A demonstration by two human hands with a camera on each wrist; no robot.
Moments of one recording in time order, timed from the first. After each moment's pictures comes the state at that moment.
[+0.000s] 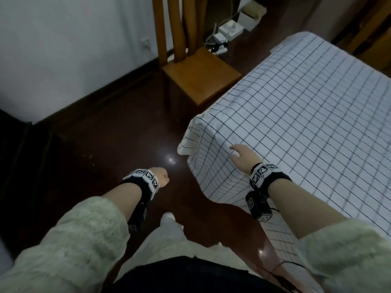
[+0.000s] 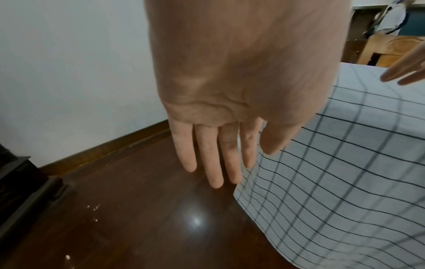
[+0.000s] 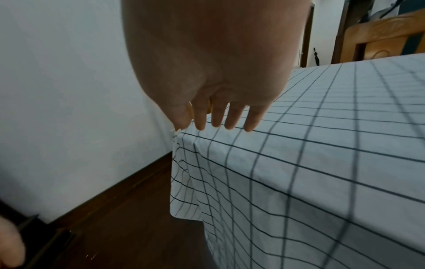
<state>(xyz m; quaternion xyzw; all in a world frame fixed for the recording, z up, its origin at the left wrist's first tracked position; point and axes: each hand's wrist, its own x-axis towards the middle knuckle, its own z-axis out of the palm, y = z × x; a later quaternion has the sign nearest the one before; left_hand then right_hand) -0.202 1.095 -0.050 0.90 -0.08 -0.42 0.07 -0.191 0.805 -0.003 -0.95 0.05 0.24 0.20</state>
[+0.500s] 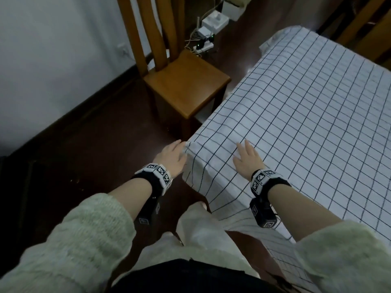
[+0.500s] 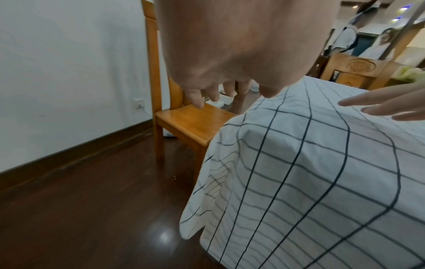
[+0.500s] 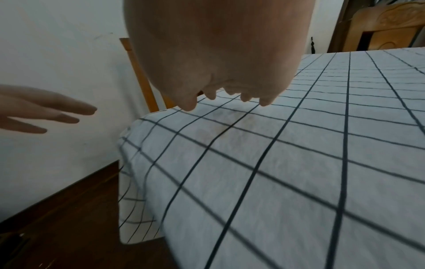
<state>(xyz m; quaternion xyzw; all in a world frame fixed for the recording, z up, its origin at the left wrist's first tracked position) -0.036 1.017 -0.036 0.94 -0.13 -0.25 0.20 -0.081 0.756 -0.035 -0.95 0.12 0.22 0.16</state>
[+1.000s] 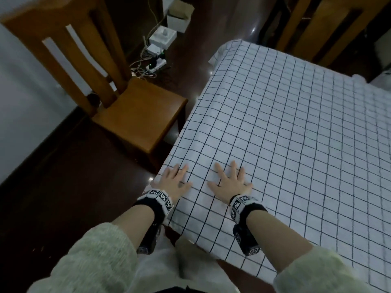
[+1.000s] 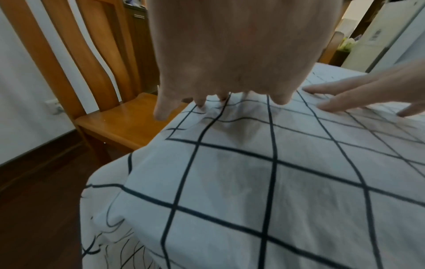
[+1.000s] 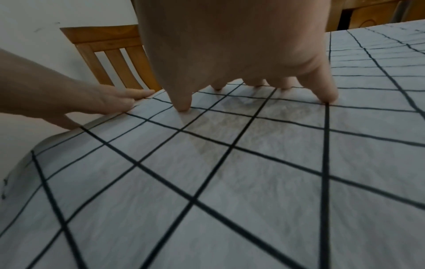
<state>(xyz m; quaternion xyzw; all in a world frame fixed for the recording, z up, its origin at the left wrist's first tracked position) 0.062 0.872 -0.052 0.88 -0.21 -0.41 0.07 -0.025 0.687 -0.032 -0.90 0.27 0.32 0.11</state>
